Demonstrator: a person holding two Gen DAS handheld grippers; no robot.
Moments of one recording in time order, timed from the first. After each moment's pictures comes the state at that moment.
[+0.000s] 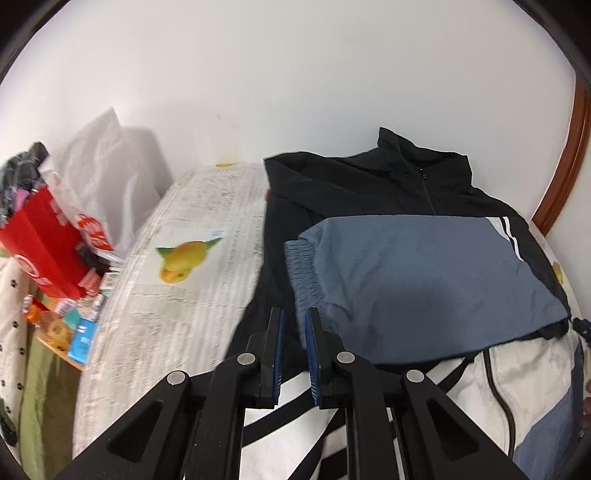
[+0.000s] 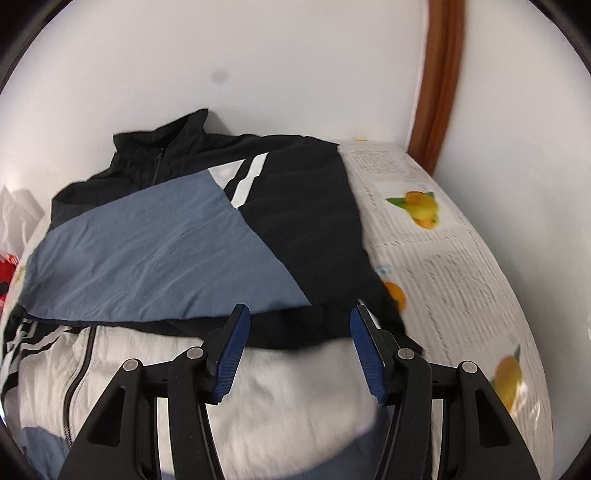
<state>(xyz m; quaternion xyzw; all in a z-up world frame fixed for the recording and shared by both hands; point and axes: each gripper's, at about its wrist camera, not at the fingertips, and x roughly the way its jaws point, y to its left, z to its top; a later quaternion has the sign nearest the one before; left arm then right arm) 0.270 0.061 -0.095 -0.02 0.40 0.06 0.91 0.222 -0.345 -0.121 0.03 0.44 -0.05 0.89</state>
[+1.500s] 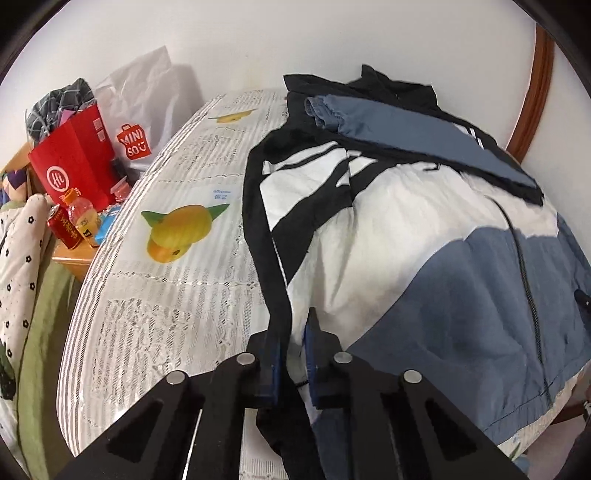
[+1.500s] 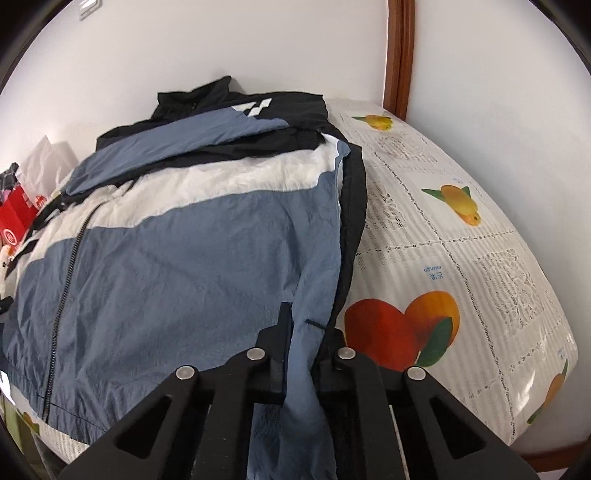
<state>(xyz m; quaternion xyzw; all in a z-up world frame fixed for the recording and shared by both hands) 0.067 0.077 -0.153 -0.02 0.45 0.04 0.89 0.024 -0.355 -0.157 0.03 0.44 -0.02 0.90</state>
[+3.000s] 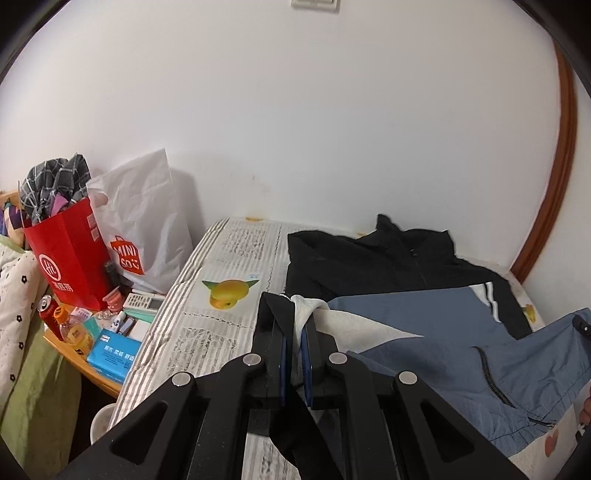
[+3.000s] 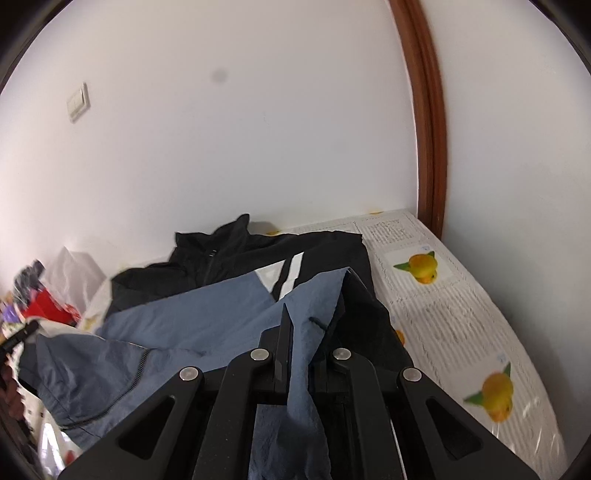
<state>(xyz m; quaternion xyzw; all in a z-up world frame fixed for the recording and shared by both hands) 0.211 0.092 -0.043 -0.06 0.30 0.06 0.95 0.191 -0.353 -0.040 0.09 0.32 0.01 0.94</state>
